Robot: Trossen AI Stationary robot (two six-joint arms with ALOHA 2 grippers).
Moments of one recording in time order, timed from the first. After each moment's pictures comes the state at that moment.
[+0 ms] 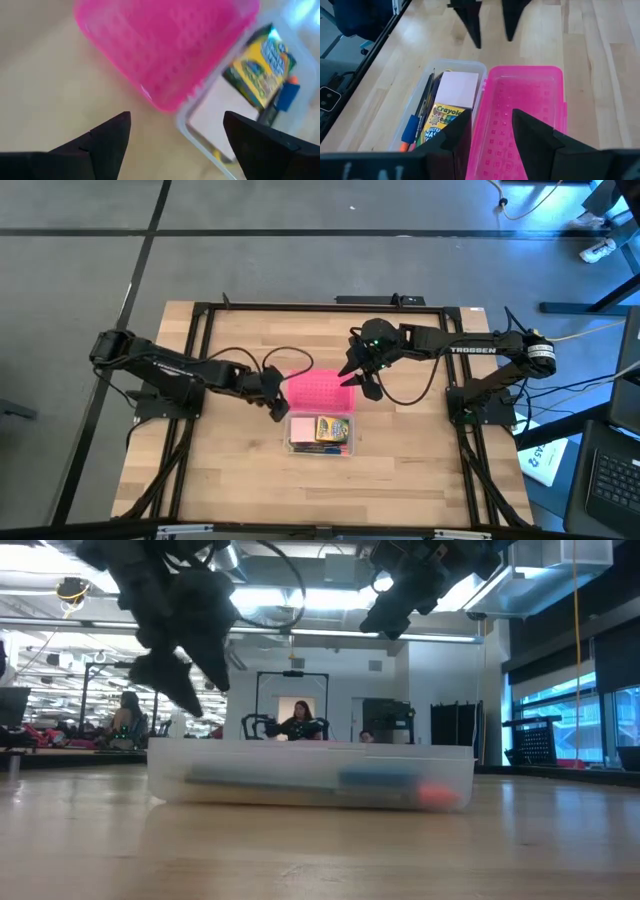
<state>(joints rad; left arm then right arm) -0.10 1.31 0.77 -0.43 -0.16 -0.90 -0.19 1.46 1.10 -0.36 -0.41 -0.15</state>
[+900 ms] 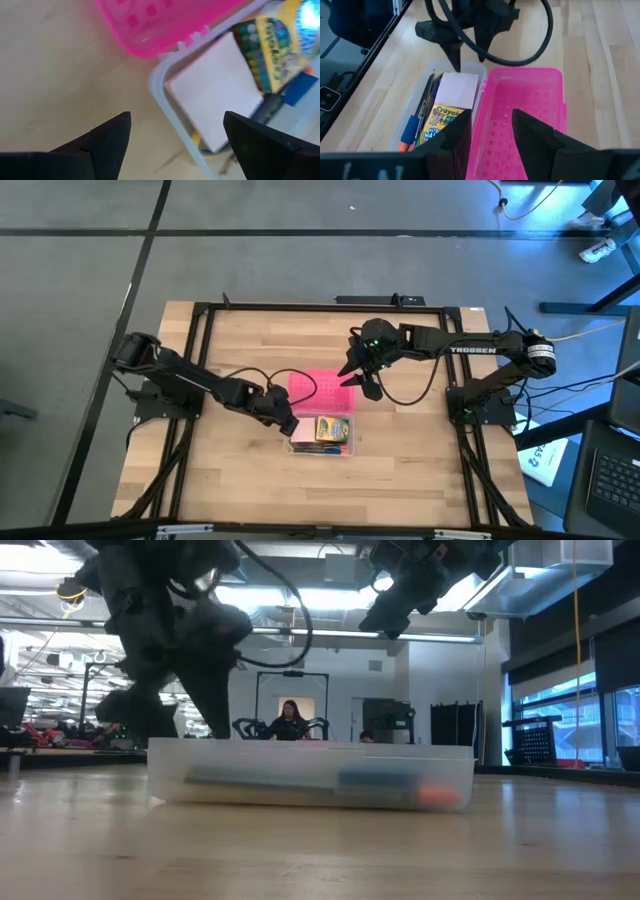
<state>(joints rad) -0.22 1.53 0.77 -0.29 -0.09 -1.28 -0.19 1.46 1.10 -0.36 -0.41 -0.16</state>
